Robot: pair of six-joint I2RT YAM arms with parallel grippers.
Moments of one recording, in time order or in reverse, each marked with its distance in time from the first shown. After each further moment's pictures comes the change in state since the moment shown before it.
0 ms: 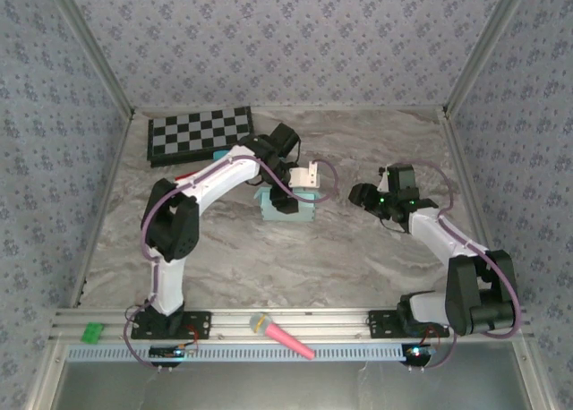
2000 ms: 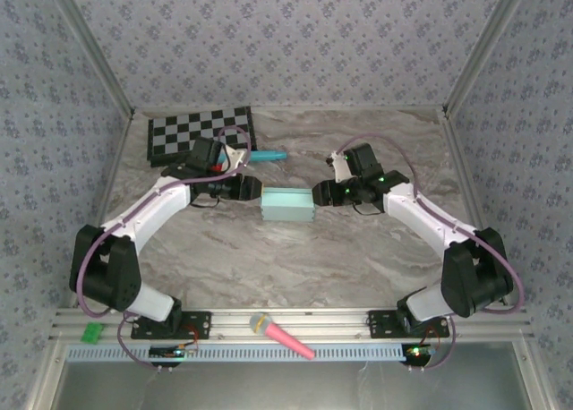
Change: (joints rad) left arm 0.310 -0.499 -0.636 0.418 0.214 -1.135; right arm 0.299 0.137 0.342 -0.283 -0.039 -0.300
